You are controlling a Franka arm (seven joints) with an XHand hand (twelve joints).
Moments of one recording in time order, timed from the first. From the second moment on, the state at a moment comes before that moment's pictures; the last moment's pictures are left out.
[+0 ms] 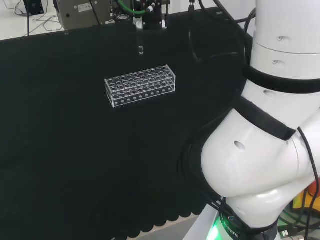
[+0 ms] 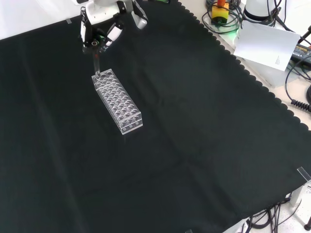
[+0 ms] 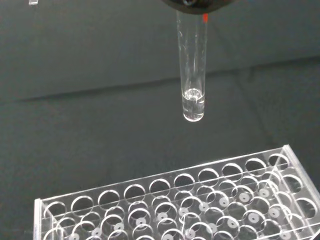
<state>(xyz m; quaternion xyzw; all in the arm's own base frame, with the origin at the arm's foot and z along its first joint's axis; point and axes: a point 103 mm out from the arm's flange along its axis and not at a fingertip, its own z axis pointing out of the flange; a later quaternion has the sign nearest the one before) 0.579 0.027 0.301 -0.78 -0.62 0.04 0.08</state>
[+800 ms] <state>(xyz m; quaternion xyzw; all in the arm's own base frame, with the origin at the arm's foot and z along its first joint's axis) 0.579 0.033 0.269 -0.78 -0.61 0.03 0.13</state>
